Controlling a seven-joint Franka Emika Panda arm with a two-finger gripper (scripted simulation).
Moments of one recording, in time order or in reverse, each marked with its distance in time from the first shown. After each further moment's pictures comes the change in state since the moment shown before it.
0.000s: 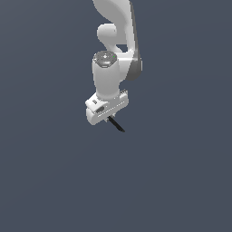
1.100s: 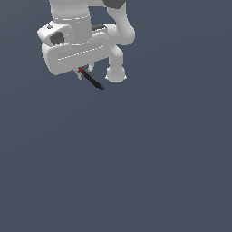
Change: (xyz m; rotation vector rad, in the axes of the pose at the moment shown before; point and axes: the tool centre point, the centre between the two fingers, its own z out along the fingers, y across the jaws) arm -0.066 0.046 -0.216 0.000 0.002 0.002
